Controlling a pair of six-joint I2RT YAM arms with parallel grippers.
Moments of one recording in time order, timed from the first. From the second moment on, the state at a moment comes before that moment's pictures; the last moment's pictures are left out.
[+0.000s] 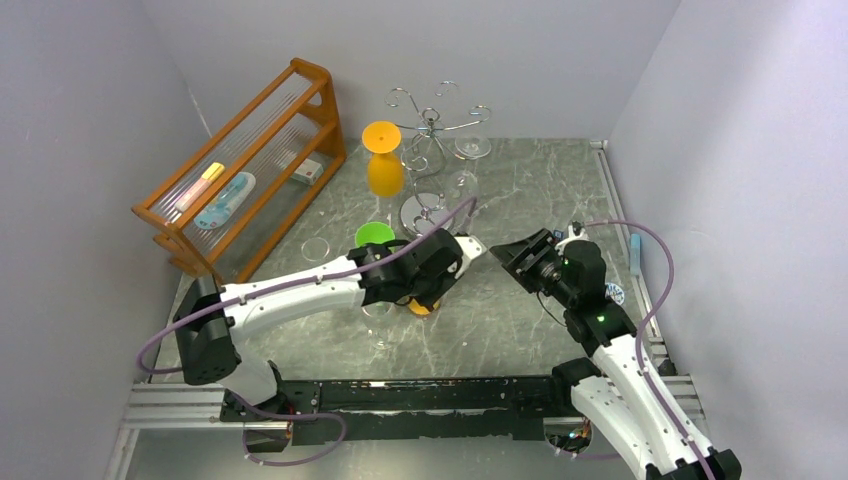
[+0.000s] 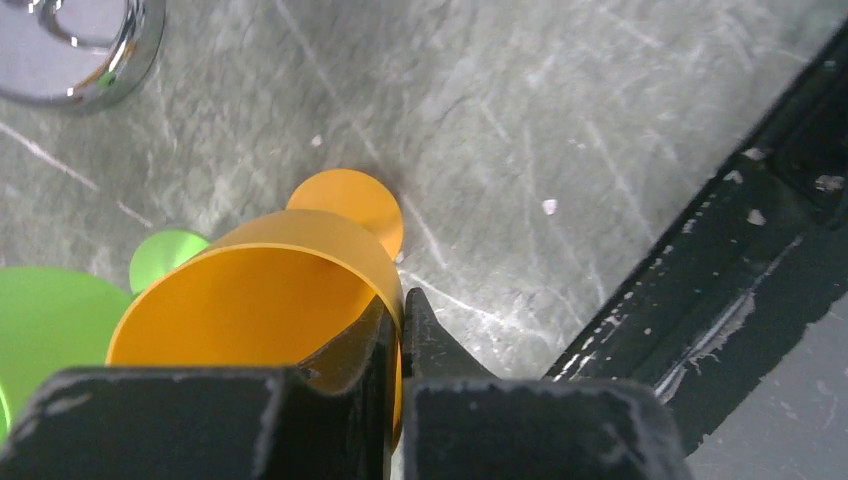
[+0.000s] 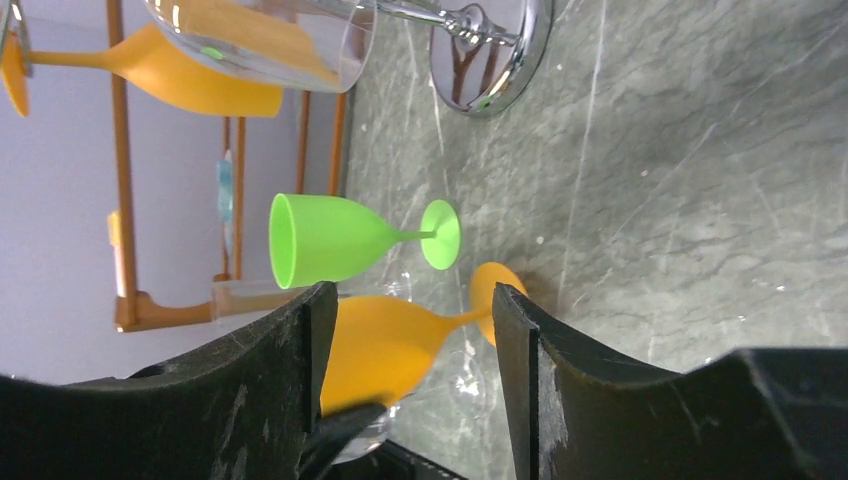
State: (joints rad) left arm -1.14 1.55 1.30 -0.64 -0.16 -0.14; right arm 0.29 0.65 0.51 -0.25 -0.16 1.03
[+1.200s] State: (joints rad) left arm -1.37 1.30 0.85 0.50 -0.49 -0.04; right arm 0.29 0.62 0.42 -0.06 -0.35 1.63
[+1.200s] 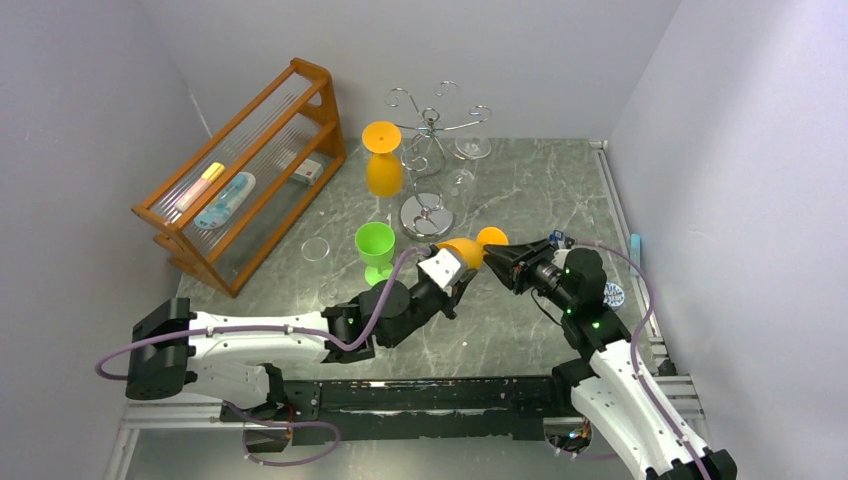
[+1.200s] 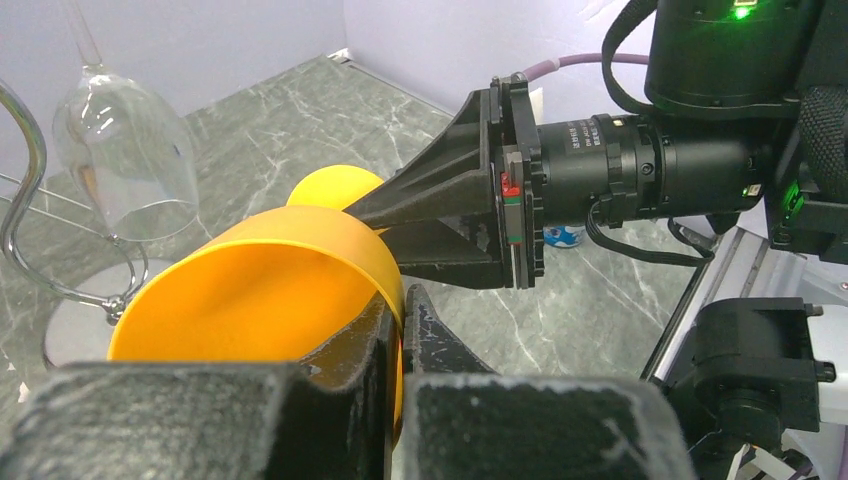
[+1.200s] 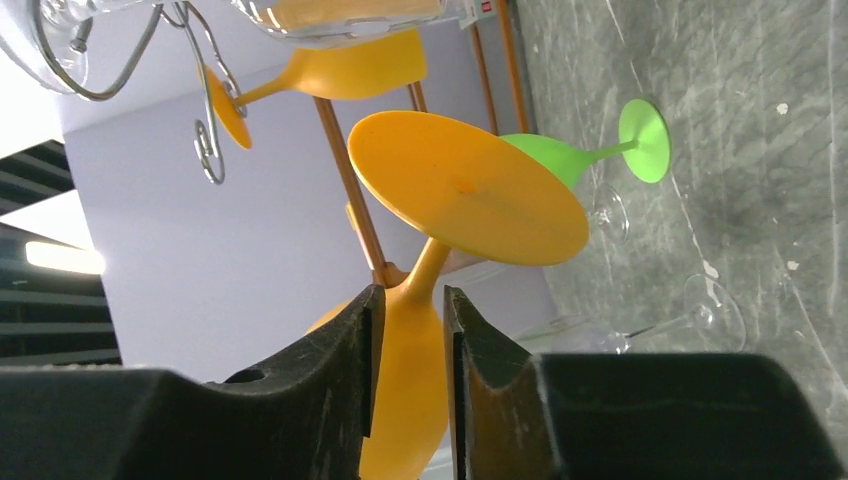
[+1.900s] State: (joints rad) left arm -1.37 1.29 0.80 0.61 -0.48 0.03; right arm 0.29 0.66 0.41 0.02 -0.35 1.71
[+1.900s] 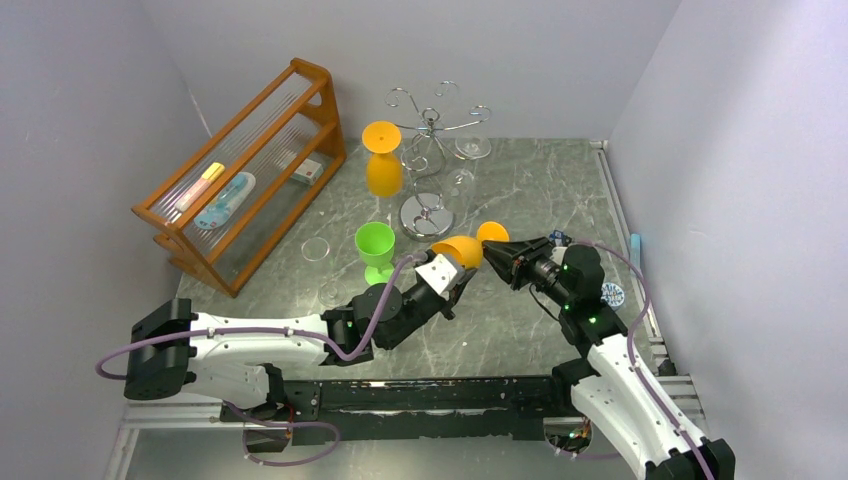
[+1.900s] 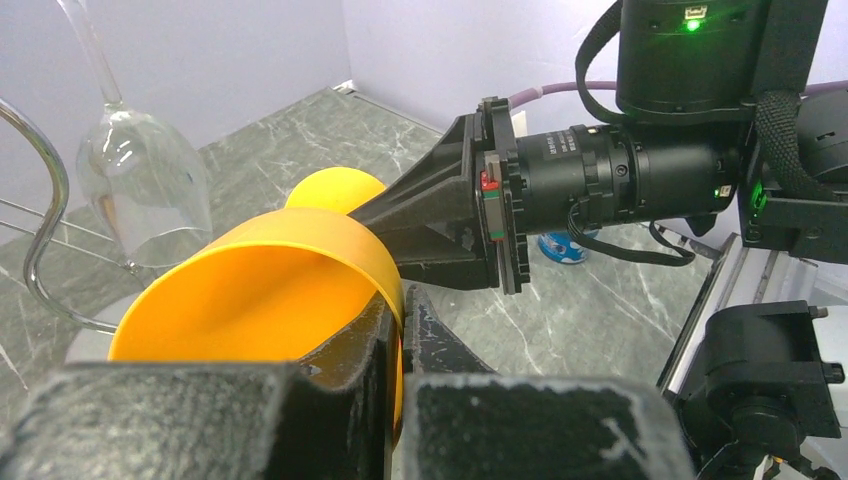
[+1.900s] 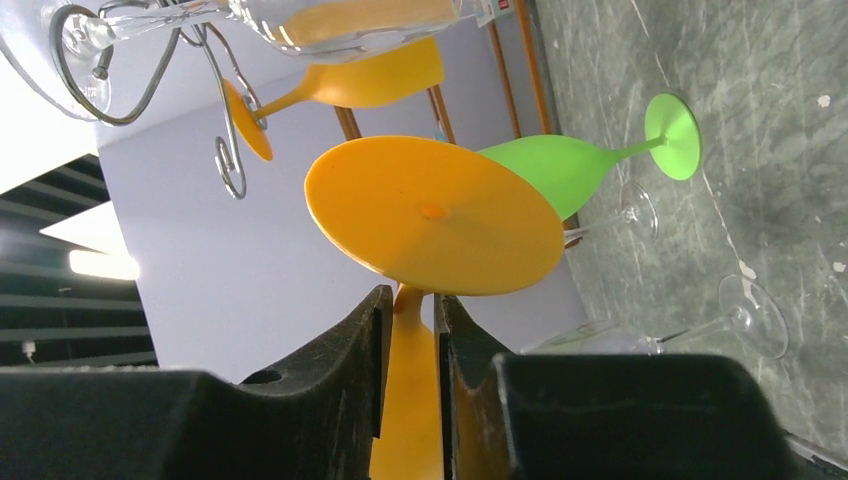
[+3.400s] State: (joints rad) left arm -1.29 1.13 1.19 0.00 -0.32 -0.45; right arm 0.29 0.51 0.41 0.28 -0.25 0.63
